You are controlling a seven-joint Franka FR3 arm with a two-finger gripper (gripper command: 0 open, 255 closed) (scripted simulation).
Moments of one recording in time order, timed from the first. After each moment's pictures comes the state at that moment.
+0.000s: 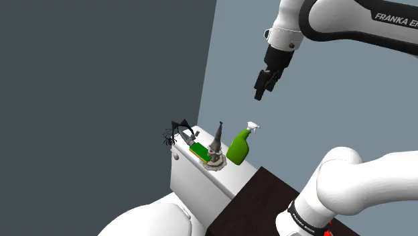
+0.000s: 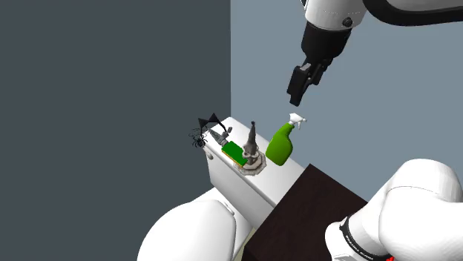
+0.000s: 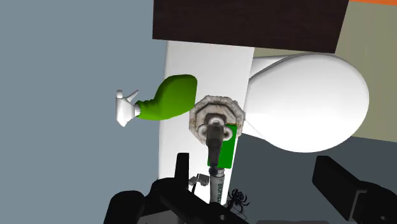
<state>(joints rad) 0.01 -0.79 0.05 -2.28 -0.09 1.54 0.01</state>
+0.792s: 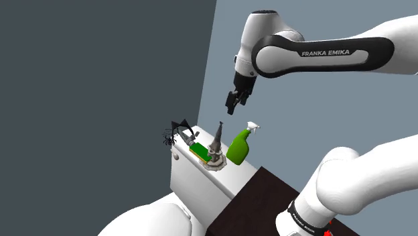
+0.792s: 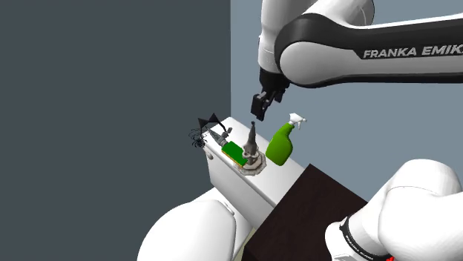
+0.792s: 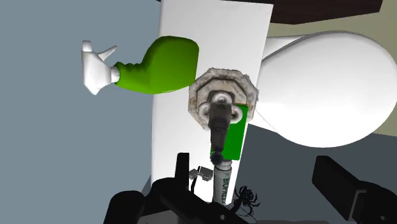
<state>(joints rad) 0.00 -0.56 0.07 -2.39 -0.13 1.89 0.06</state>
